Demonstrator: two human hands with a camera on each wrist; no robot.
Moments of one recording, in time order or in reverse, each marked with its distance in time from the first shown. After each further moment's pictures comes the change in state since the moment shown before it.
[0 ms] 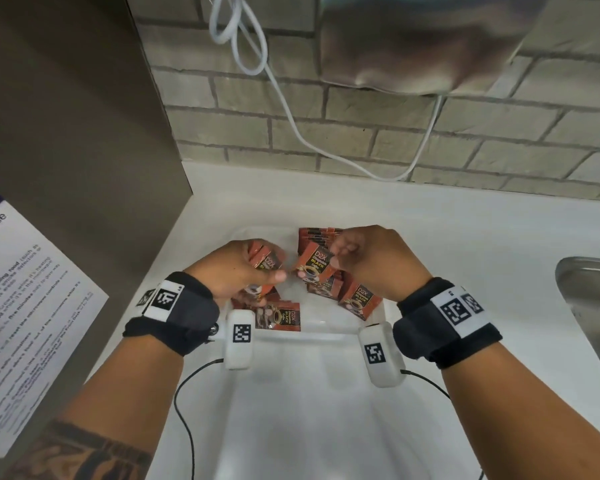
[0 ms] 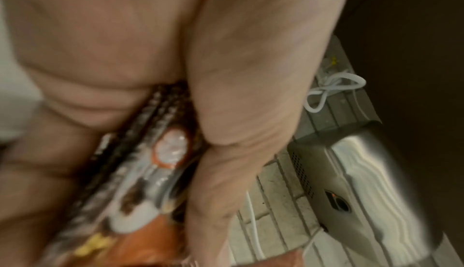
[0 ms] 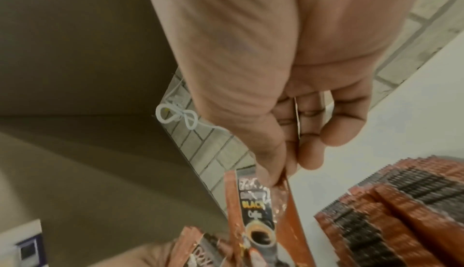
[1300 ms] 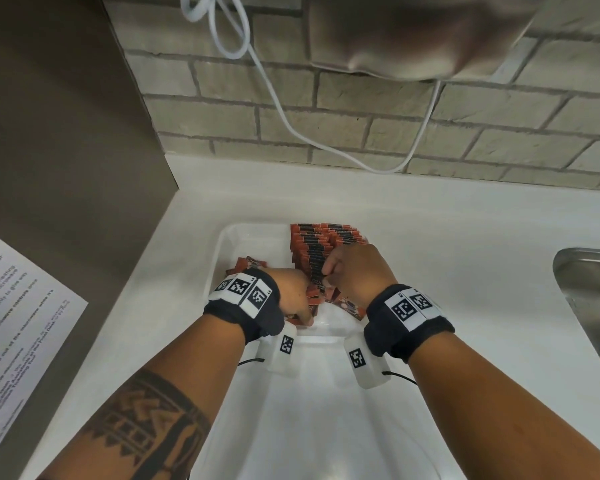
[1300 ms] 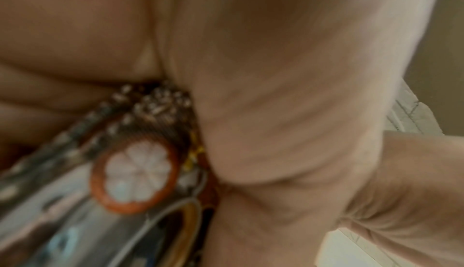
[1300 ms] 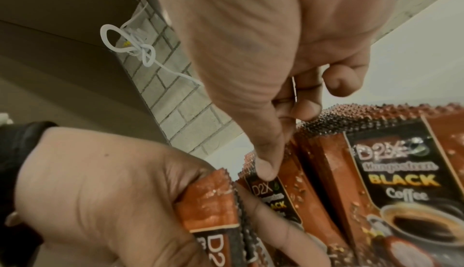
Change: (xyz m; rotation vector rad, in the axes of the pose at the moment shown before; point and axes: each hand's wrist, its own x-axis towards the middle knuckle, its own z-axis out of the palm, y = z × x) left_hand 0.072 0.002 0.075 1.041 -0.343 -0.177; right_hand 0.032 0.037 0.044 -0.117 -0.110 0.222
